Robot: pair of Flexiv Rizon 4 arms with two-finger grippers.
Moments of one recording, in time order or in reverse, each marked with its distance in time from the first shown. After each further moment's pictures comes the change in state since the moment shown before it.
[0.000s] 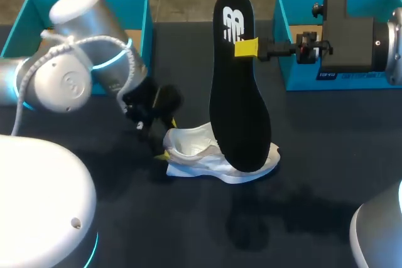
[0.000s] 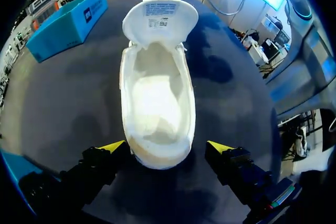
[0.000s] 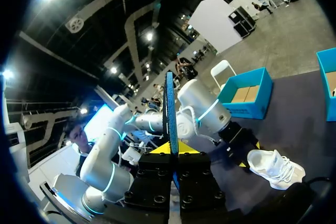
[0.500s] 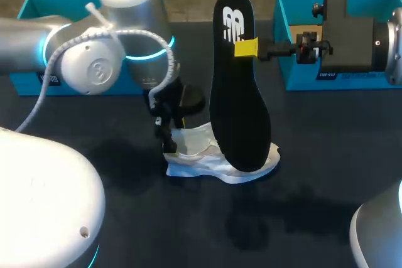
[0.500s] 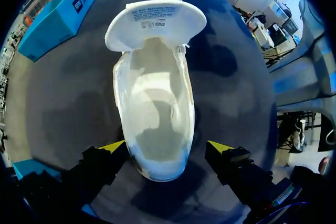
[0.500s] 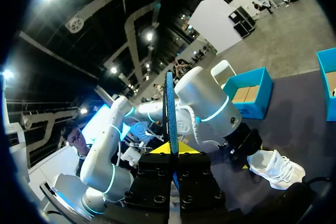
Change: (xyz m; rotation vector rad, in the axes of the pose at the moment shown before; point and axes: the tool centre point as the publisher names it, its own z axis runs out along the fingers) left arm 0.001 -0.020 -0.007 -0.233 -0.022 0.000; right arm 0.000 0.000 0.000 0.000 0.000 0.000
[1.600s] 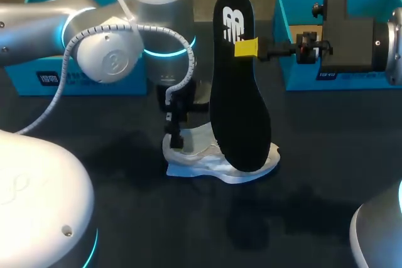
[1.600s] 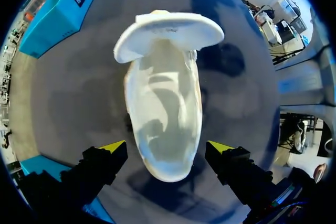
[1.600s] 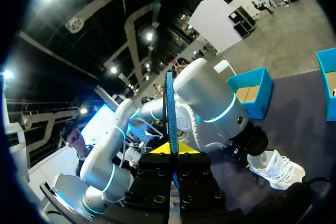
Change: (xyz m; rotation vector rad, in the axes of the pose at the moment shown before) left arm -0.011 -0.012 -0.012 -0.083 -0.050 -0.027; right arm 0.000 0.000 0.000 0.000 0.000 0.000
